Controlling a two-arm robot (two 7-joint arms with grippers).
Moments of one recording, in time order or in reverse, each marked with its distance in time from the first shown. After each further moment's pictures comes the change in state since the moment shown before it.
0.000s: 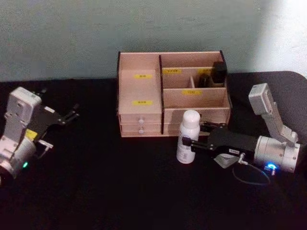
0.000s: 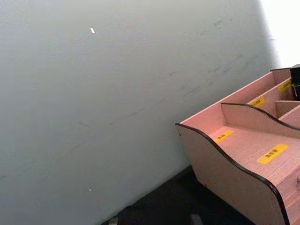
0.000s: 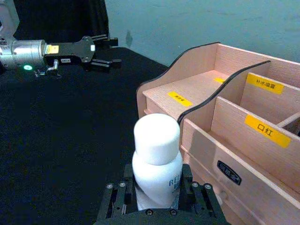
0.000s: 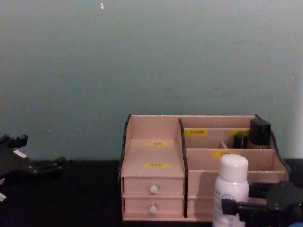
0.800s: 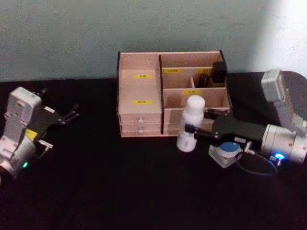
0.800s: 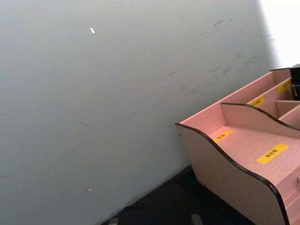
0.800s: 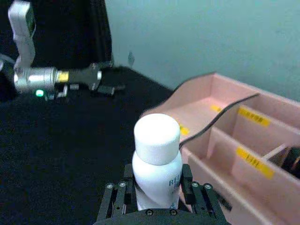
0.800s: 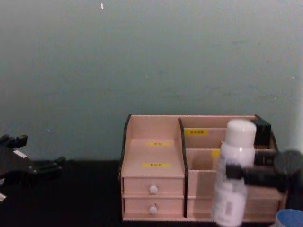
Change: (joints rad) left arm 0.000 0.000 0.000 0.000 0.000 0.000 0.000; right arm -0.017 0.045 0.039 -0.114 0.058 0.029 -0.011
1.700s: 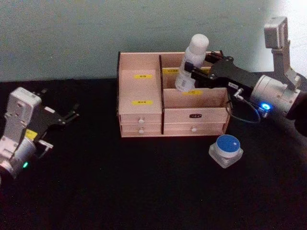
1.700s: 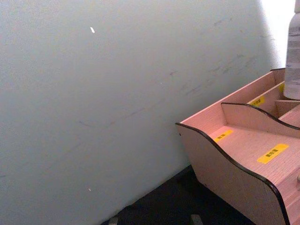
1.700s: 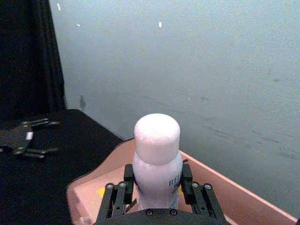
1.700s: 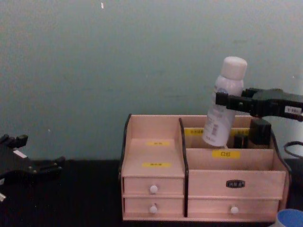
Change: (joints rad) left arm 0.000 0.000 0.000 0.000 0.000 0.000 0.000; right arm 0.225 -0.156 0.028 0.226 -0.026 -0.080 -0.085
